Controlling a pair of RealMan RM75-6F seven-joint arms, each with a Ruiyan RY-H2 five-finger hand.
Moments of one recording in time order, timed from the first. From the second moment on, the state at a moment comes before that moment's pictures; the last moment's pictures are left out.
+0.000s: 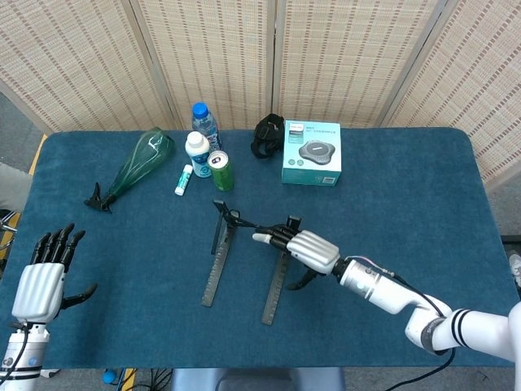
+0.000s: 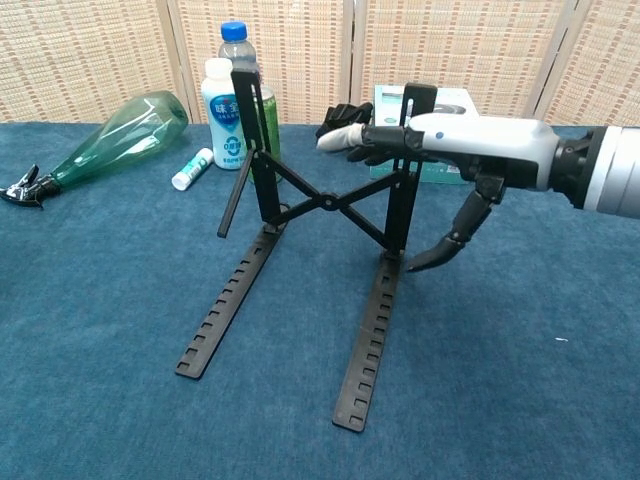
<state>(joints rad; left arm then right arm) -0.16 -1.14 -0.08 -1.85 1.43 1.48 0.26 0.85 -1.36 -0.01 -1.42 -1.71 1.00 0.61</state>
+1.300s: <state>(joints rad) -0.15 -1.14 -0.08 -1.85 1.44 1.49 0.26 0.86 -1.39 -0.11 -1.33 -1.74 0.93 0.70</state>
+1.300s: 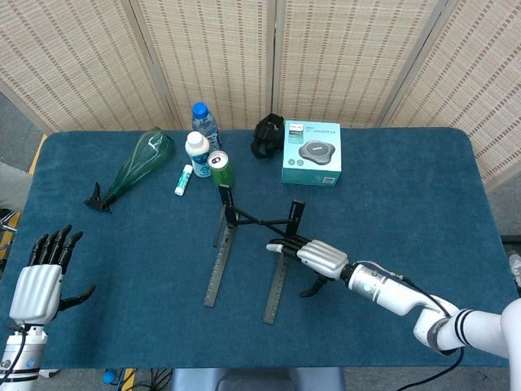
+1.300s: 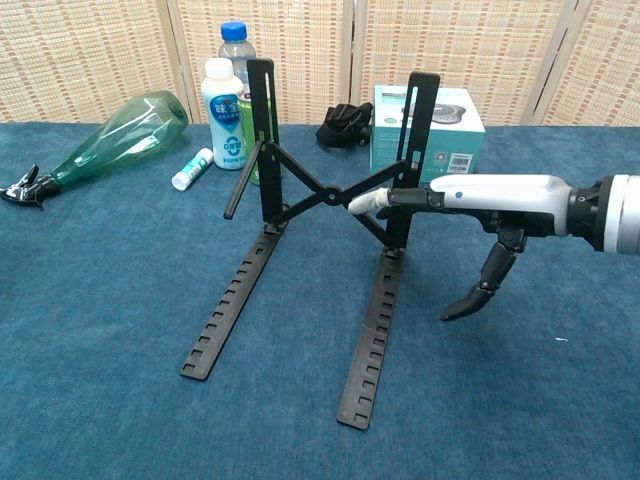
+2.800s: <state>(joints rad) -0.14 -1.12 -0.08 -1.91 1.46 1.50 0.31 1.08 -1.39 0.01 -1.41 -1.75 0.87 0.85</state>
